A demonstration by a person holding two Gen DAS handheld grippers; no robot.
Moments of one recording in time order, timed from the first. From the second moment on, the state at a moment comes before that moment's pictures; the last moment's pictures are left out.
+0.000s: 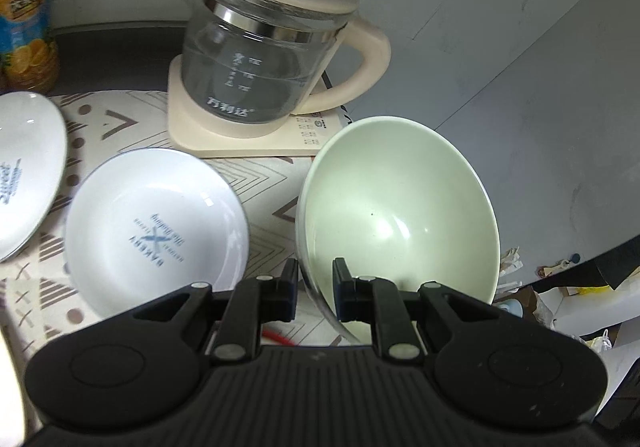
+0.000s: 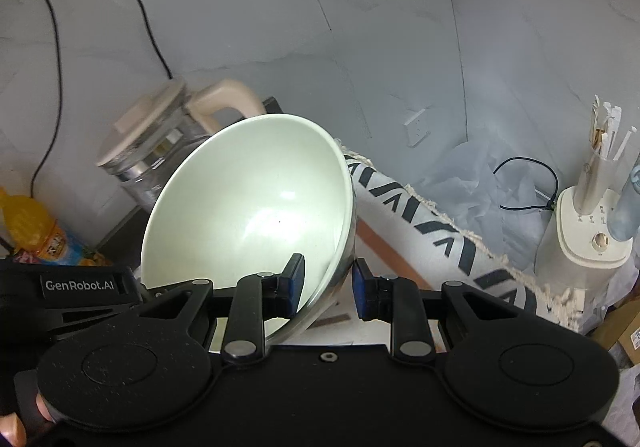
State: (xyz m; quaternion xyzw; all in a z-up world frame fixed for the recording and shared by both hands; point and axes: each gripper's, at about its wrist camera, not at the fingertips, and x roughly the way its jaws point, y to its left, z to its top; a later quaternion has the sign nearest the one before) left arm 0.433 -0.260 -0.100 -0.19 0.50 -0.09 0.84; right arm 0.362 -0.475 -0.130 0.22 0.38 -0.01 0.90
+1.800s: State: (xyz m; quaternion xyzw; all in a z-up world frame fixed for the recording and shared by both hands) left arm 0.306 -0.184 -0.140 -0.24 0.54 -0.07 0.80; right arm 0.247 -0.407 -0.159 0.17 0.43 0.00 0.88
